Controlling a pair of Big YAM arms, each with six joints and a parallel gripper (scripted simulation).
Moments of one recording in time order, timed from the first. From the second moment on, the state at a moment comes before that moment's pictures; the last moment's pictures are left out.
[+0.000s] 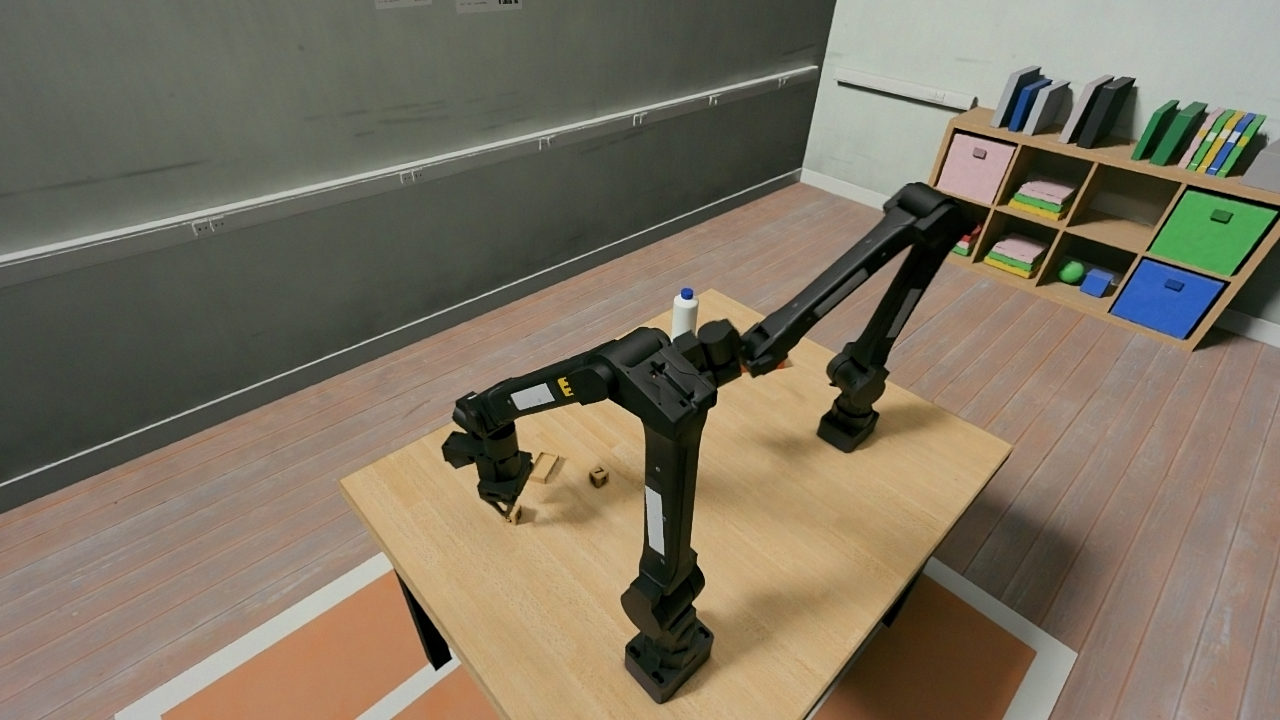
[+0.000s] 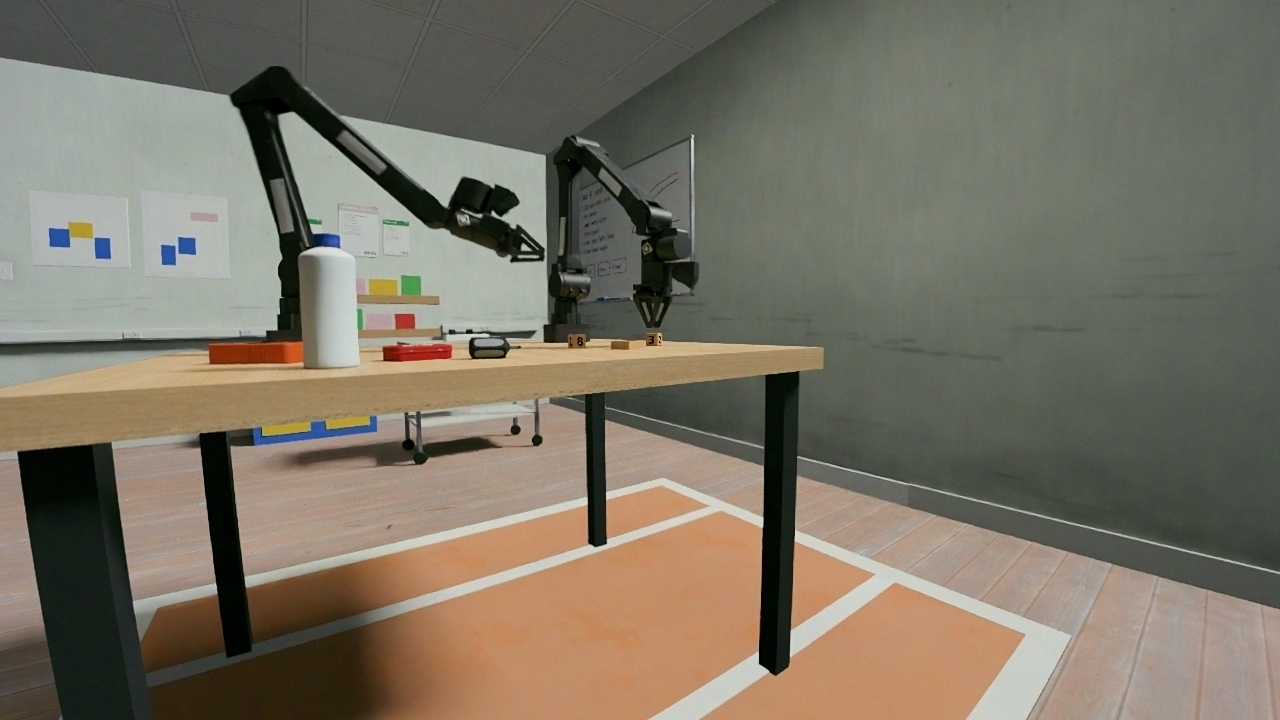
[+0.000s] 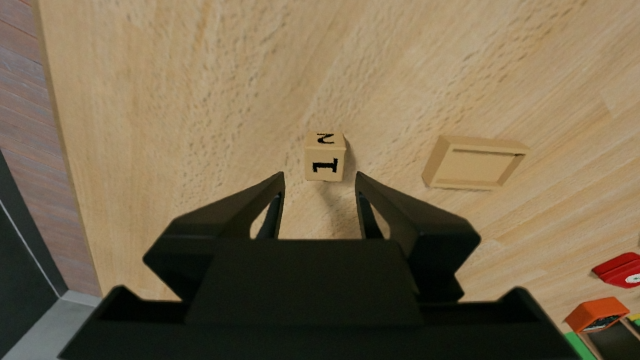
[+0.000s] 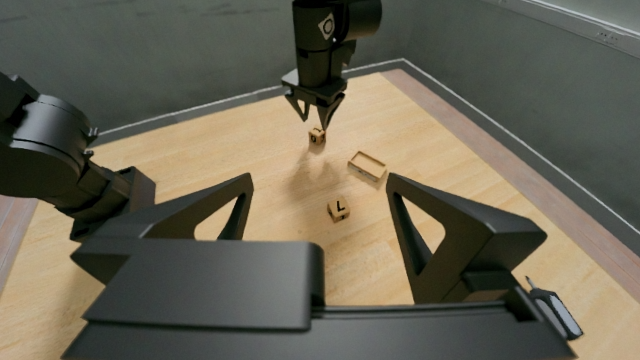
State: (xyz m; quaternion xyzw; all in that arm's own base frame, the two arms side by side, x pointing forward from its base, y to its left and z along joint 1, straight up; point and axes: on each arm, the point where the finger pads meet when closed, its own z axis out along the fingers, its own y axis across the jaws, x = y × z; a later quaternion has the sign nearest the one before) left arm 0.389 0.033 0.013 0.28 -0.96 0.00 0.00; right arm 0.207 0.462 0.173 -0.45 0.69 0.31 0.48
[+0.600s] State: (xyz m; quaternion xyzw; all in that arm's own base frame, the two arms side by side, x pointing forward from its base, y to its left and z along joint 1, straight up) left arm 0.393 0.030 0.006 0.27 -0.96 0.00 0.00; right arm 0.211 0.476 0.166 -0.44 0.68 0.32 0.50
